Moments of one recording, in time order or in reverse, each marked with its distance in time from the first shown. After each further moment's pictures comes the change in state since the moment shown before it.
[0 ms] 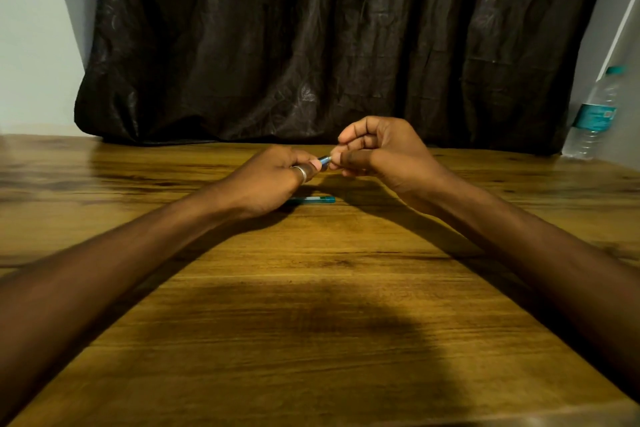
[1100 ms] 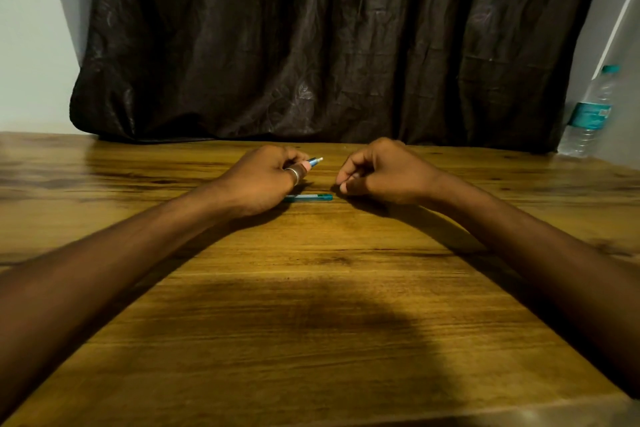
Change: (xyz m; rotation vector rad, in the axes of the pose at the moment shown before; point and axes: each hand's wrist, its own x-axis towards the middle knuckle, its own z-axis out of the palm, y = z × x) left_hand 0.001 0.000 0.001 0.159 0.067 -0.070; right_hand 0.006 0.019 -0.016 -0.638 -0.165 0.048
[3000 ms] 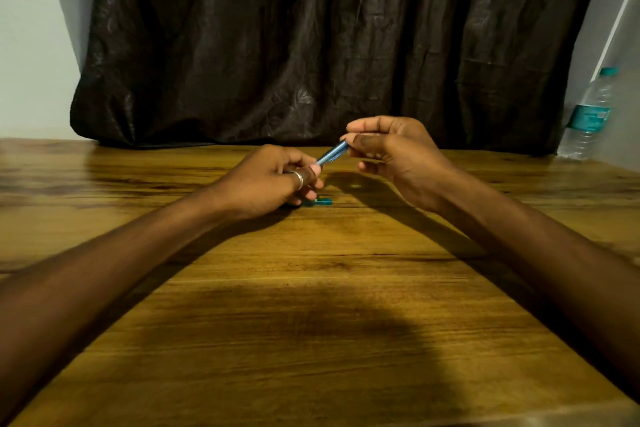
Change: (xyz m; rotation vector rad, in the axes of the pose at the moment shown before) left_hand 0.000 0.002 0.003 -0.375 -0.097 -0.038; right_hand 0.001 -0.017 -0.006 0.817 0.266 0.091
